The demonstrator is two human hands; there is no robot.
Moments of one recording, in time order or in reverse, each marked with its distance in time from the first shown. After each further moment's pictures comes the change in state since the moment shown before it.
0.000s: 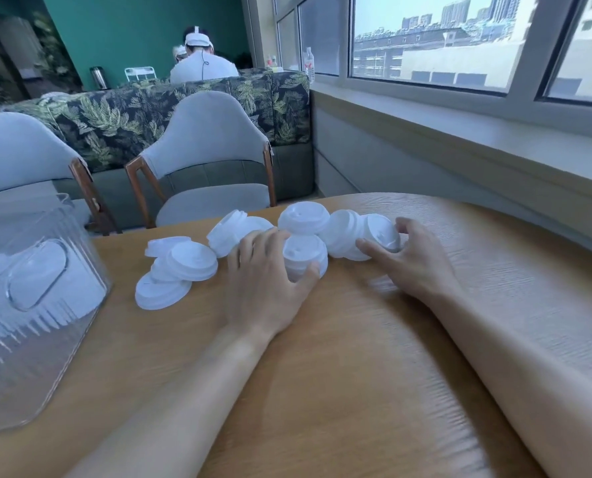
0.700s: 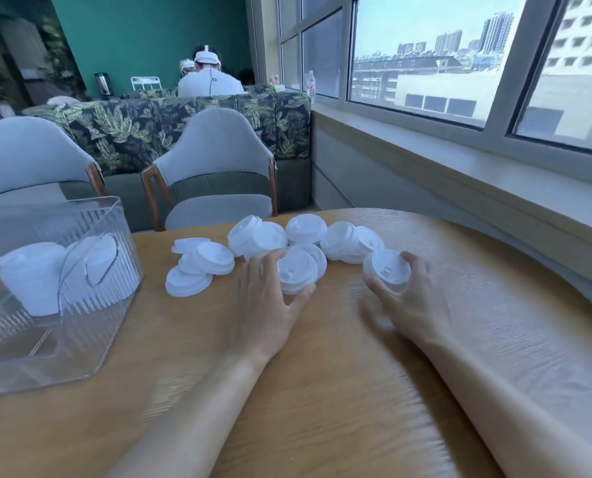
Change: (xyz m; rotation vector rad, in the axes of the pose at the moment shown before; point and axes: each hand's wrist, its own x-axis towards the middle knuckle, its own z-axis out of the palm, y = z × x) left_hand -0.051 0.000 -0.038 -0.242 0.002 -0.047; right_hand -0.084 -0.009 -0.020 0.004 0.102 0.020
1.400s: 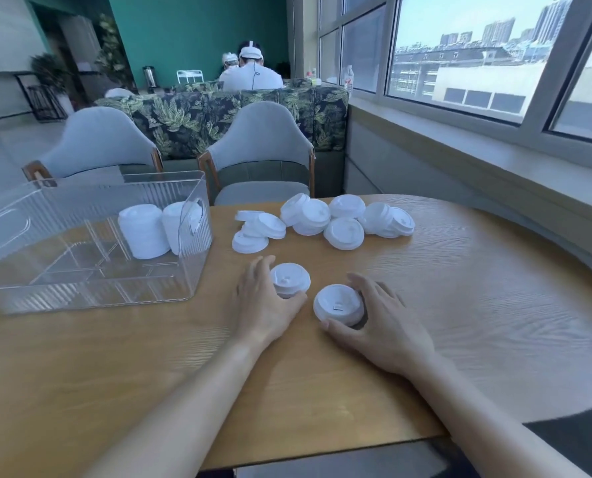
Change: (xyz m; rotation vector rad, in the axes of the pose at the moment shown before) left_hand -0.081 -0.025 -0.082 0.057 -0.074 -0.343; right_hand -0.143 -0.066 0.000 -0.168 -0.401 -0.379
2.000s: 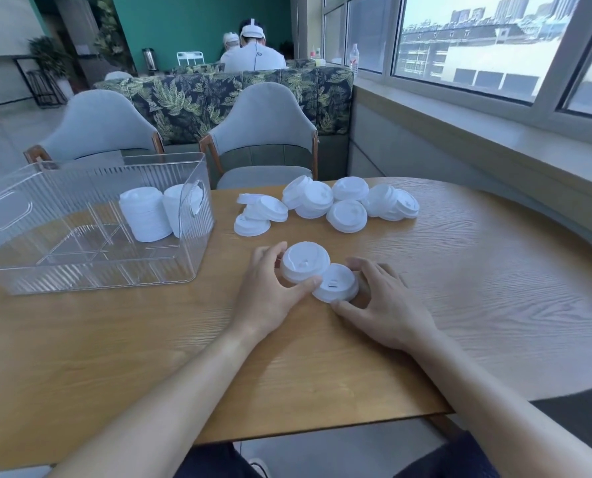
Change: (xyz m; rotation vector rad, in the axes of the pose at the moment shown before) left_hand -0.016 0.003 -0.008 -0.310 -0.064 0.078; right_hand 0.006 0.010 0.004 -0.004 -0.057 -0.032
